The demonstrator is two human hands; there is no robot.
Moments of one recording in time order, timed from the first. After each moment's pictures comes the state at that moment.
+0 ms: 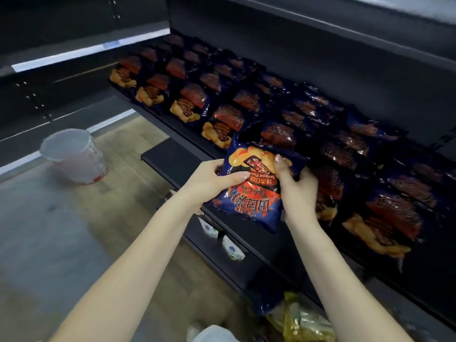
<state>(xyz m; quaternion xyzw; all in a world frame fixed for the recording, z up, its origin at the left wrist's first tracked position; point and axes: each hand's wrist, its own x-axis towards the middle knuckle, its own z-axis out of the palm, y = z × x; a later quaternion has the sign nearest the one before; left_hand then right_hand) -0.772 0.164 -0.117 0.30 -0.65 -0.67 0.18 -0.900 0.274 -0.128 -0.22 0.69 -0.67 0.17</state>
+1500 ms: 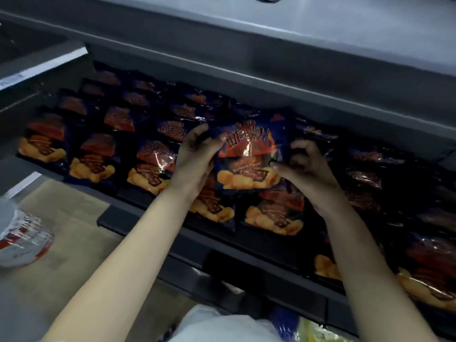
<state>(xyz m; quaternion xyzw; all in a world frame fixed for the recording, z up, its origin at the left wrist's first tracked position) -0.911 -0.019 -0.097 0.22 -0.50 -0.79 0.27 -1.002 0.165 -0.082 -0.26 0.76 -0.58 0.16</state>
